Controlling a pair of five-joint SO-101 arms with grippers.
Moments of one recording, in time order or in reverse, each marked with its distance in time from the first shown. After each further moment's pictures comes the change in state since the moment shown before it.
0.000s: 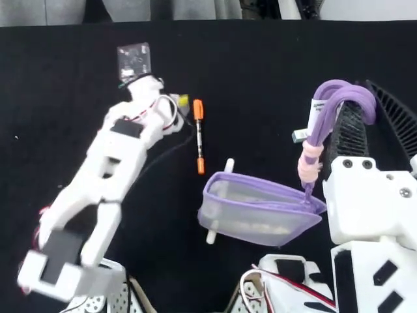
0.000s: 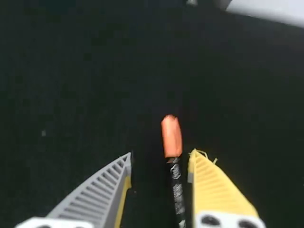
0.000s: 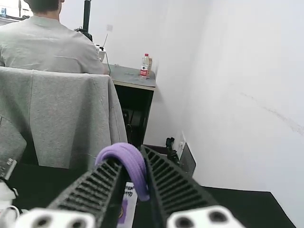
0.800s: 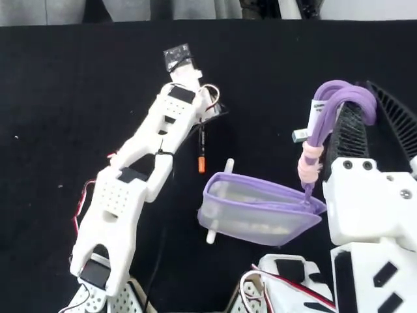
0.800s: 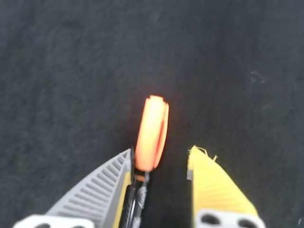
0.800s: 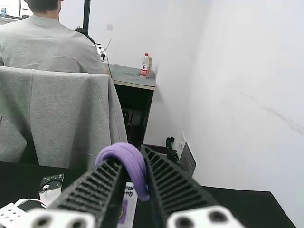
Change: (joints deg) left arm 6.9 50.6 -58.2 25.1 16.5; right arm 0.0 0.0 0.0 0.0 0.0
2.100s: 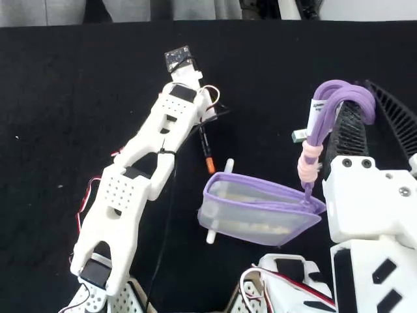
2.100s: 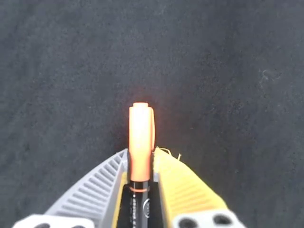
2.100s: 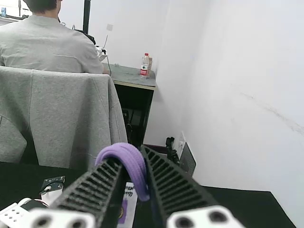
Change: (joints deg) left arm 0.0 4.8 -7.5 5.7 0.4; right arm 0.0 0.0 0.0 0.0 0.0
